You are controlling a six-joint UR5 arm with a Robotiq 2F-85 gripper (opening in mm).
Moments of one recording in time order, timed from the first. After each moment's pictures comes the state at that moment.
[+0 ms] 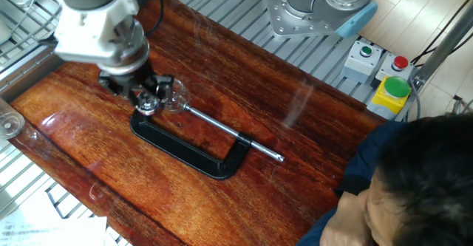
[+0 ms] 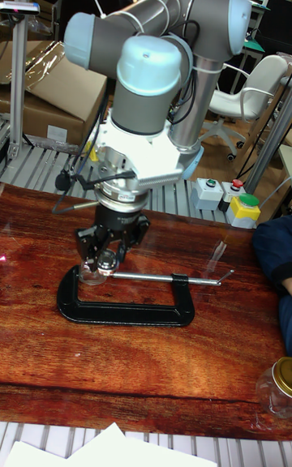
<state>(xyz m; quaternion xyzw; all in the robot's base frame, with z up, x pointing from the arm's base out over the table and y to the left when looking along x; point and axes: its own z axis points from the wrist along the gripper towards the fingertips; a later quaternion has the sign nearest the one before) 0.573 -0.047 0.121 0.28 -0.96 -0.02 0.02</state>
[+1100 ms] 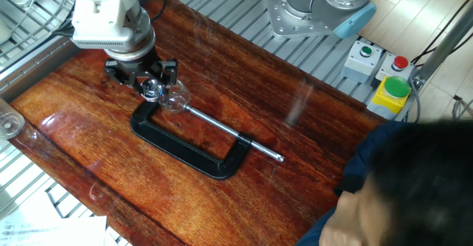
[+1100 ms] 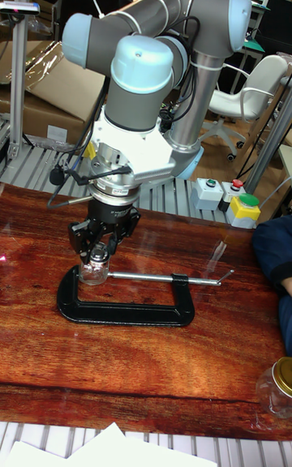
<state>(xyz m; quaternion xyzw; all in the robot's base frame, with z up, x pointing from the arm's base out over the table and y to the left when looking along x) 0.555 -0.064 0.115 0.30 -0.95 -0.01 0.03</state>
